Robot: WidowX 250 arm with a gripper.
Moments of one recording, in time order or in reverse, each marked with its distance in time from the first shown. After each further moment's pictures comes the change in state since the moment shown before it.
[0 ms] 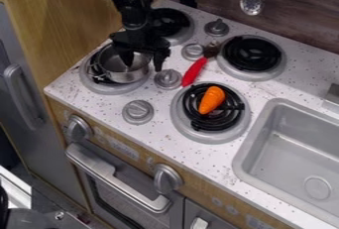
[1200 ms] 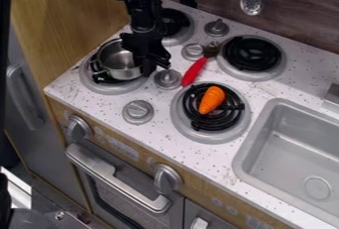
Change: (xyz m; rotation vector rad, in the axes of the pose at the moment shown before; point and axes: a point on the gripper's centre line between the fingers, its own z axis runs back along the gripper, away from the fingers) arm -0.004 -0.021 -0.017 -0.020 0.142 -0.350
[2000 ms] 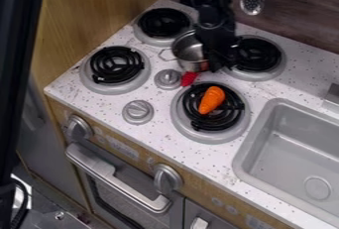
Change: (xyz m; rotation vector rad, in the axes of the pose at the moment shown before) arm 0.063 -0.110 0.029 -0.051 -0.198 -0.419
